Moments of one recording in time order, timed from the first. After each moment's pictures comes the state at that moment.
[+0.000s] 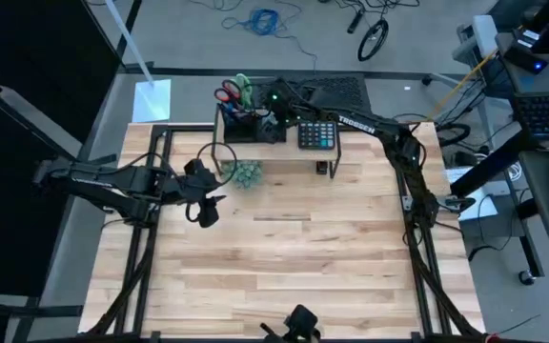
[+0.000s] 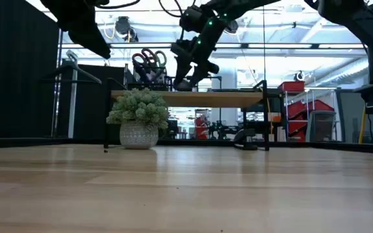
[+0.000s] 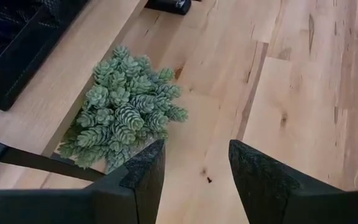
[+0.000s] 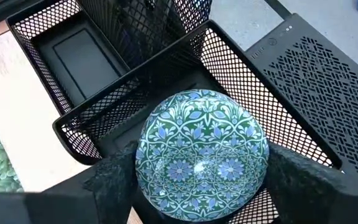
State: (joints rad) left arm -0.11 0.99 0.88 -0.72 -0.38 -0.27; right arm -0.49 2.13 2.13 -0.90 0.08 0.13
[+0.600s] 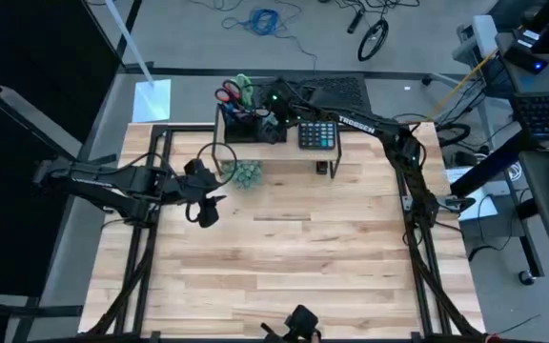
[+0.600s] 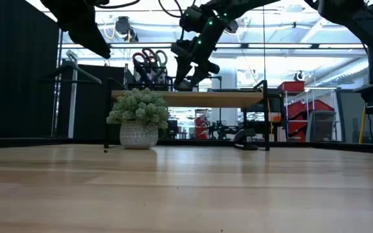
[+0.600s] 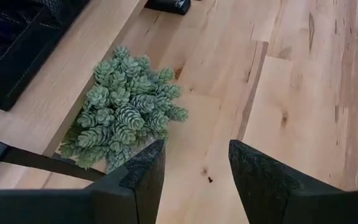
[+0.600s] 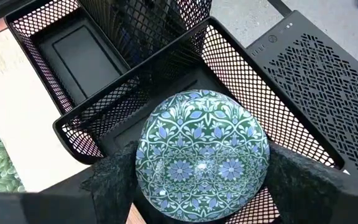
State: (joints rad) left arm -0.11 0.99 0.88 -0.72 -0.38 -0.26; right arm -0.49 2.14 2.13 -0.91 0.08 0.14
